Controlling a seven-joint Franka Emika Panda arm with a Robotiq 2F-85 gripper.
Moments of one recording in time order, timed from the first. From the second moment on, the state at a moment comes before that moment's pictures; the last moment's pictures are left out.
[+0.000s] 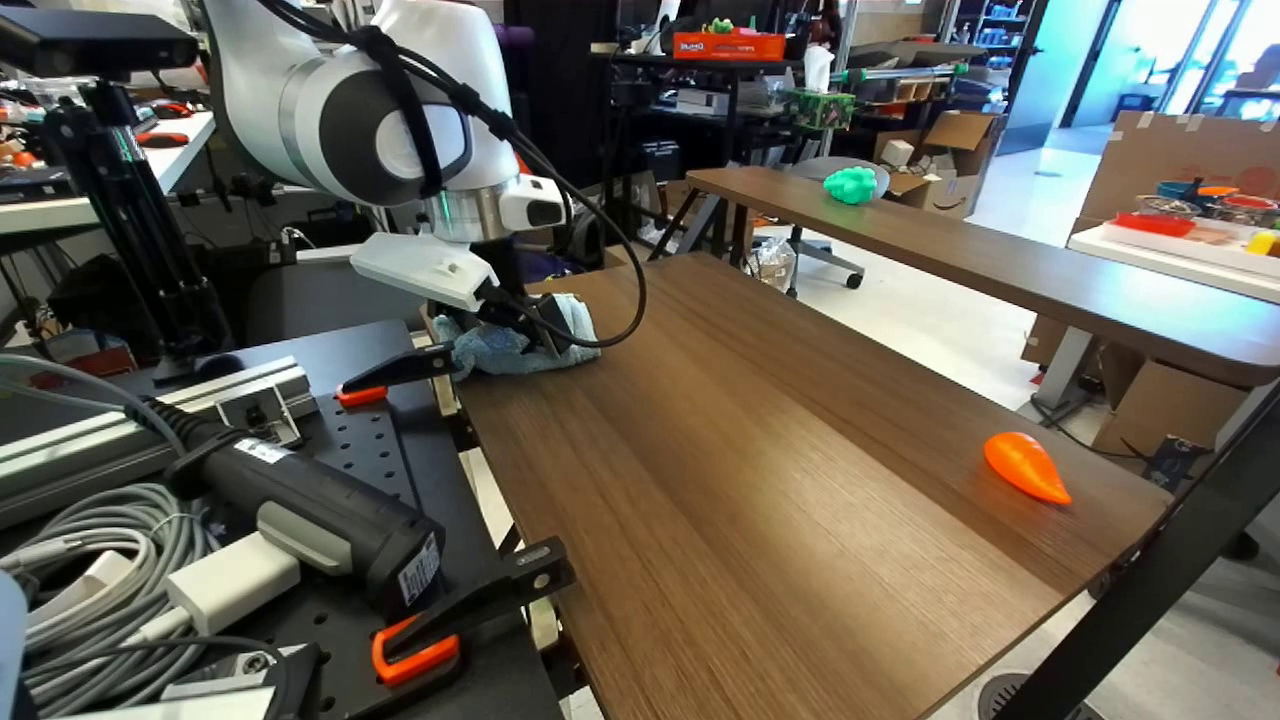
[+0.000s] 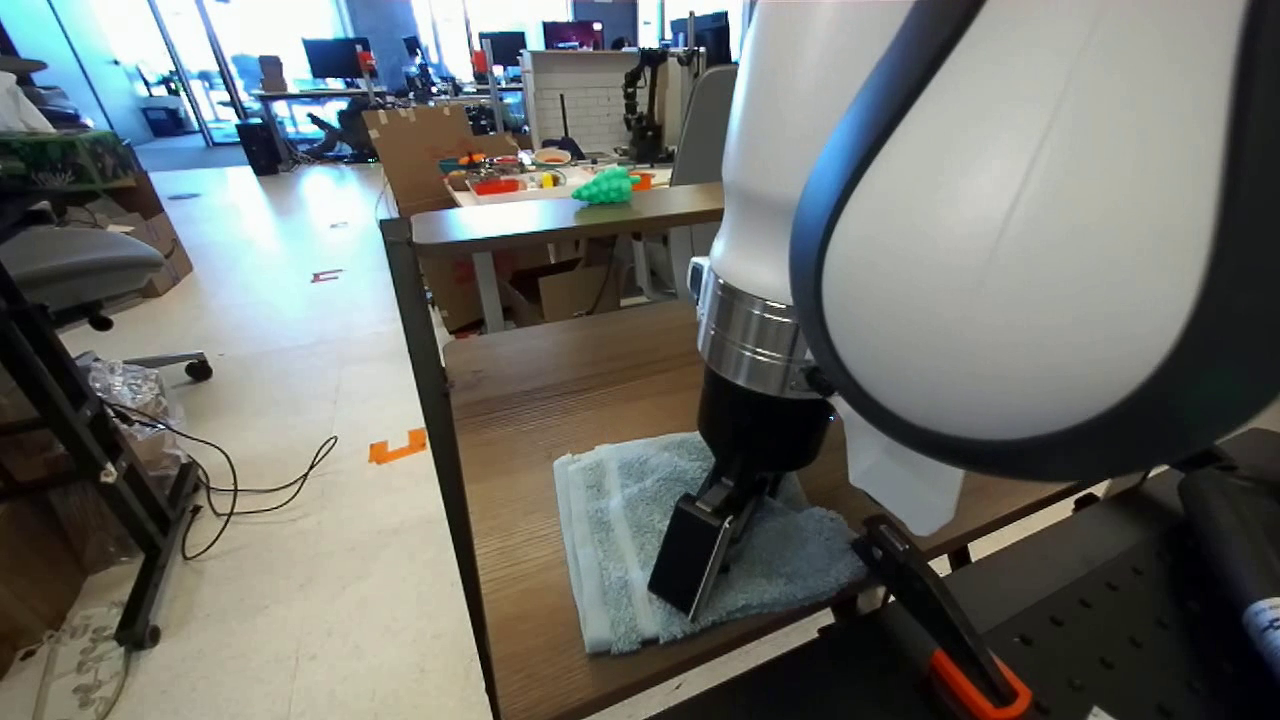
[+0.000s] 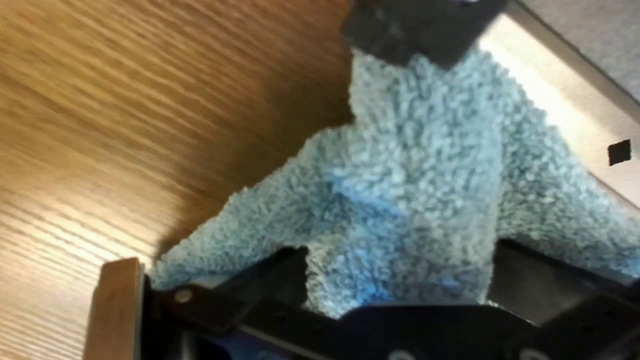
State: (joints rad) arm 0.32 0.57 0.08 -2.49 -0.14 3.16 -0.10
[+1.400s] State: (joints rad) arm 0.17 0.81 0.21 -2.01 0.05 3.16 0.11
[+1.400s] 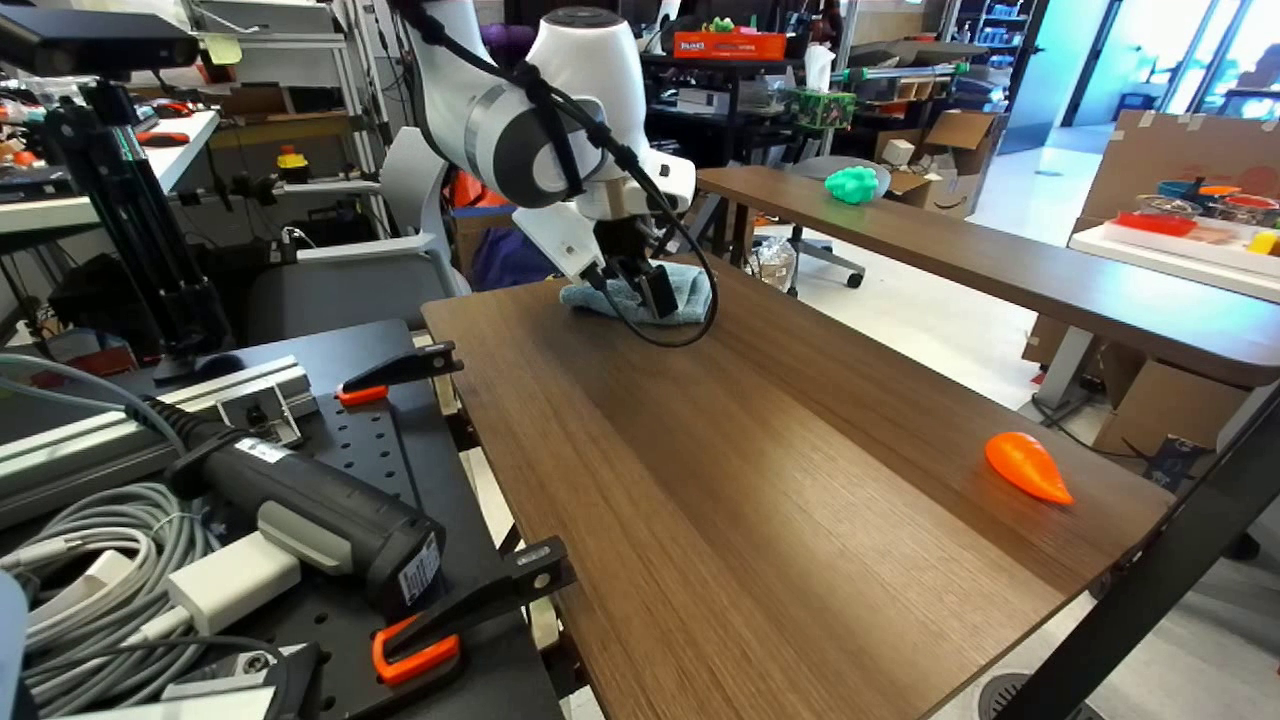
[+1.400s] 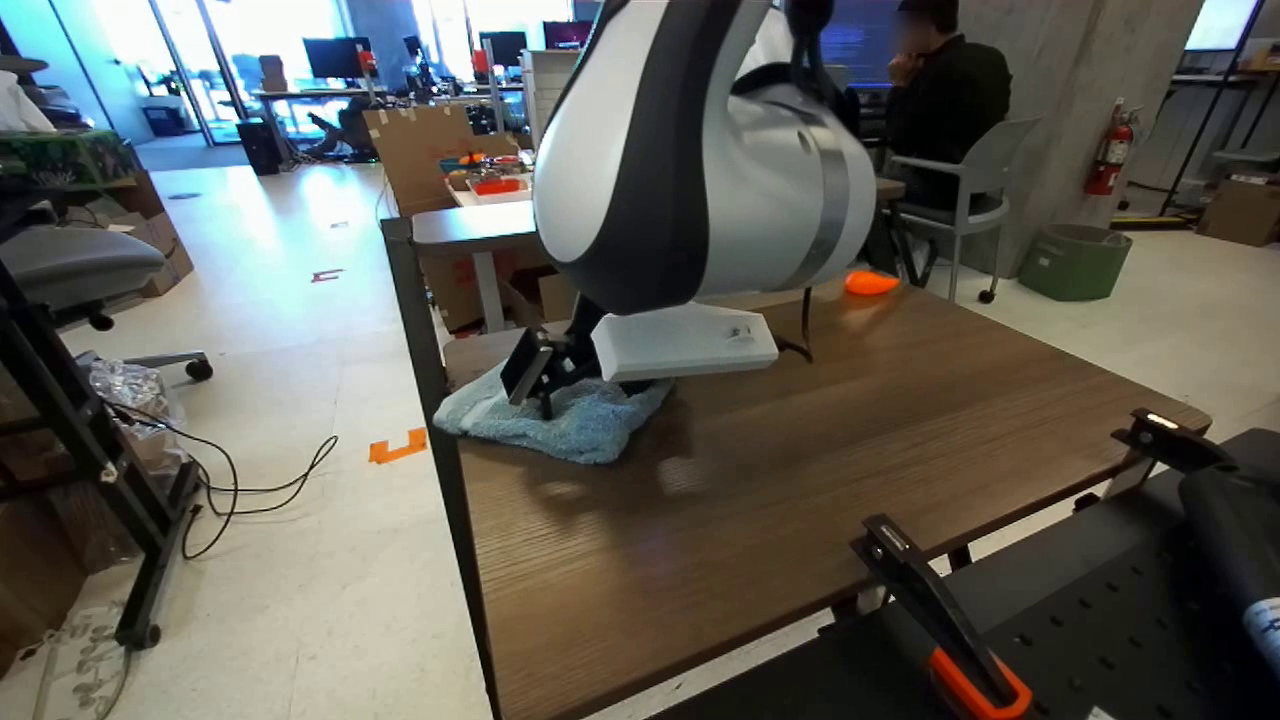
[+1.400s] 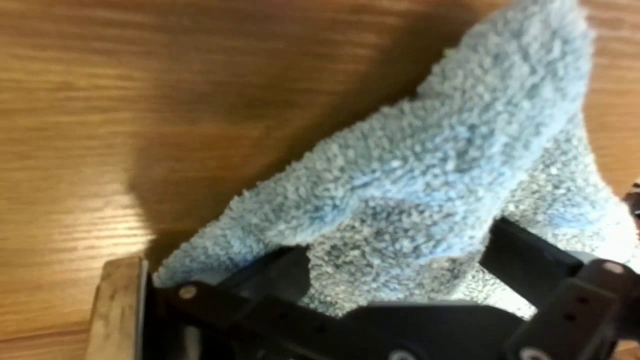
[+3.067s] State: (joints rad) arm 0.24 0.56 -0.16 -2.40 0.02 3.16 0.08
